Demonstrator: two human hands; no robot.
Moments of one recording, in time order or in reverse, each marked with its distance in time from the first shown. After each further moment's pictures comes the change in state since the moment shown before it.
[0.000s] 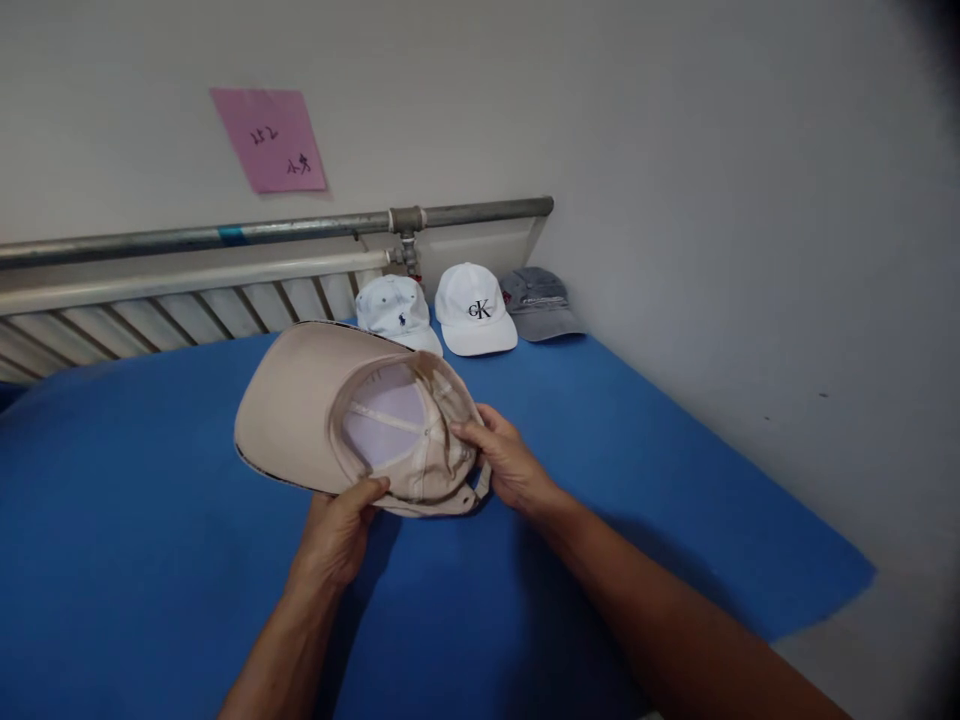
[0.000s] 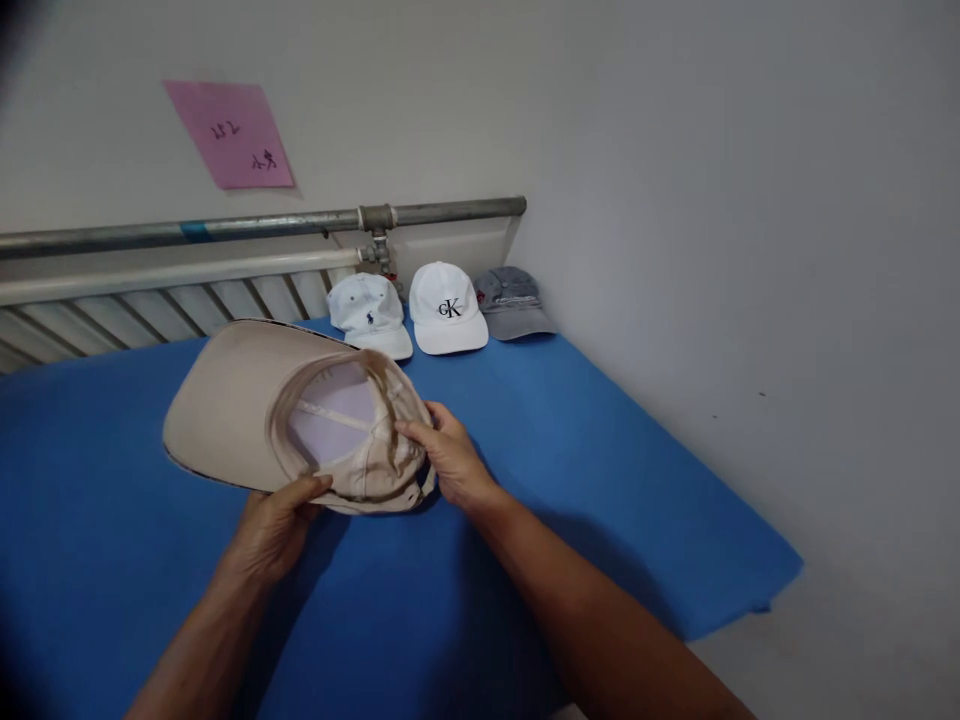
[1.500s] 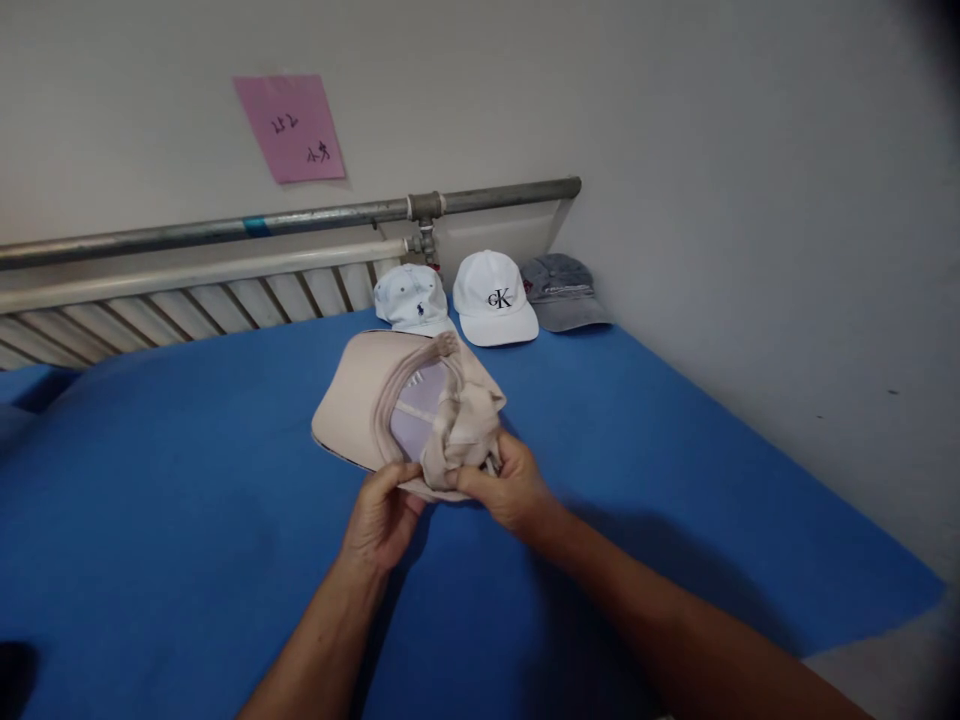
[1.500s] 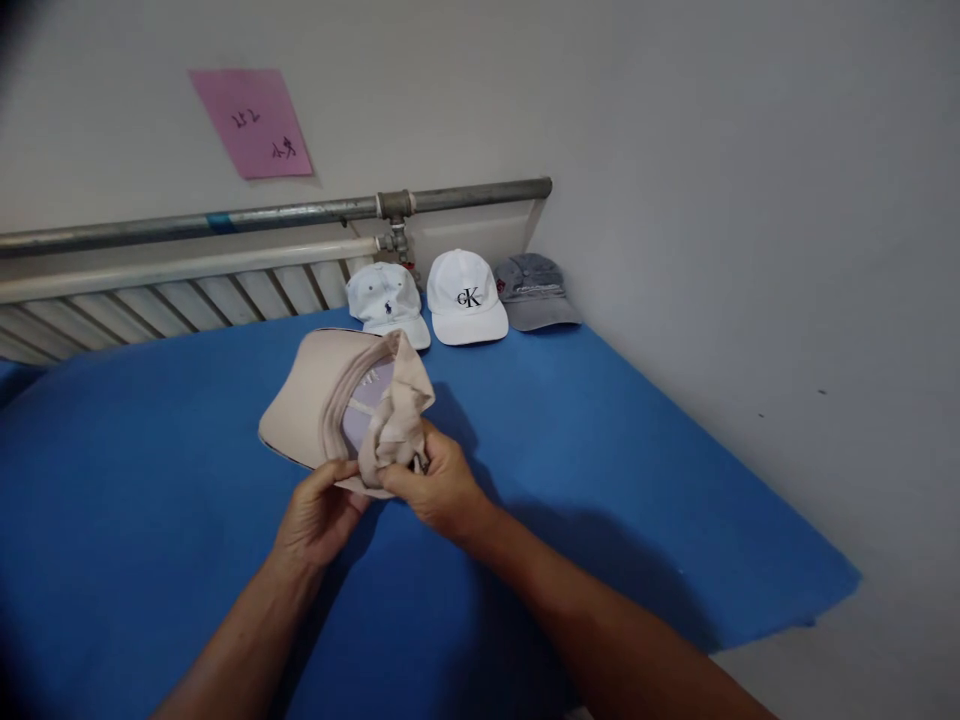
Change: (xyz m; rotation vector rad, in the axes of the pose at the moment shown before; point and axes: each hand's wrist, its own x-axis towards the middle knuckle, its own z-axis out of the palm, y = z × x) left_hand 0.000 -0.014 0.006 -0.222 -0.323 -0.204; right_hand -0.043 0.003 0.024 -0.141 -0.183 -0.172
